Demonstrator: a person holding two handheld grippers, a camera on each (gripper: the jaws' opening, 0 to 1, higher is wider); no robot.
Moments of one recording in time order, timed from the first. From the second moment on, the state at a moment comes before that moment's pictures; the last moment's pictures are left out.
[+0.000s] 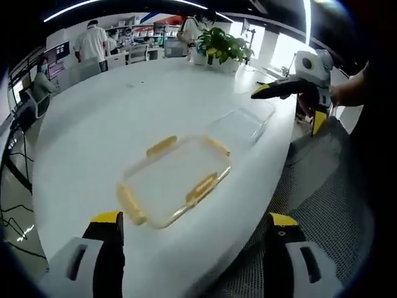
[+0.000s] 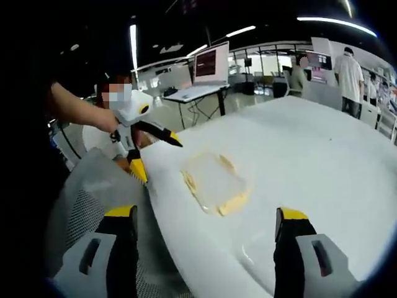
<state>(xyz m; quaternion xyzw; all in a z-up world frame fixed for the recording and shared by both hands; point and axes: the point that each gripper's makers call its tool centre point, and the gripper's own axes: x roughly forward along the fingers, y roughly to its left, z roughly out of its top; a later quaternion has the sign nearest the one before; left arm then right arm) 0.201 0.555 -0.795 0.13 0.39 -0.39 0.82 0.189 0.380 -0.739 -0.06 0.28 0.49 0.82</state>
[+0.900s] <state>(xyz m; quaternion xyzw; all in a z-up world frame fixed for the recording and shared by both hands) 0.230 0.576 -0.809 0.21 0.42 -0.43 0.77 0.218 0.391 -0.760 -0.12 0.30 0.50 0.80</state>
